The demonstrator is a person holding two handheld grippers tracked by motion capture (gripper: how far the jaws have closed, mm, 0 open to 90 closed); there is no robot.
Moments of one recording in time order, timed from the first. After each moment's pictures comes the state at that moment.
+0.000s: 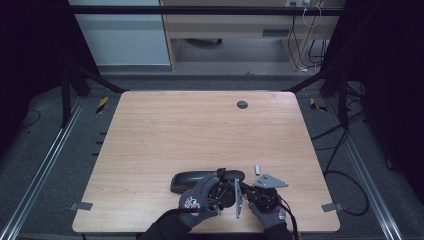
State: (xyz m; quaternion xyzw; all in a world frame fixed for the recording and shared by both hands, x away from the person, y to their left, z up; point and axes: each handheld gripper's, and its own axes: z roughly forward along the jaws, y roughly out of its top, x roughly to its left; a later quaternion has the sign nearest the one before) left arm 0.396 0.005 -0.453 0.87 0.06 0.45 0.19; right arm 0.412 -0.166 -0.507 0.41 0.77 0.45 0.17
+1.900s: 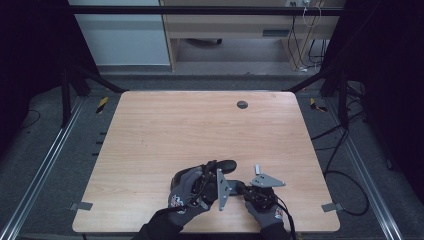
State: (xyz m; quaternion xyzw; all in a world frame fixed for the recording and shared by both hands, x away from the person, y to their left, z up) left arm 0.394 0.041 -0.417 0.83 0.13 0.45 0.29; right arm 0.413 -0.158 -0.508 0.41 0.77 0.46 0.15
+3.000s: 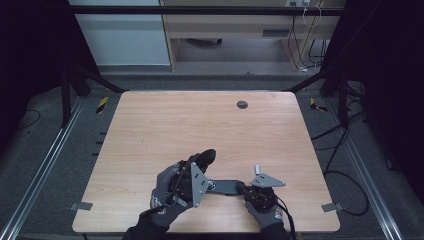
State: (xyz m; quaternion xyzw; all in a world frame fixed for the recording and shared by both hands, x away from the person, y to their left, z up) left arm 0.388 0.087 -0.388 0.79 0.19 0.46 0.35; right arm 0.413 -0.158 -0.508 0.42 0.77 0.46 0.15
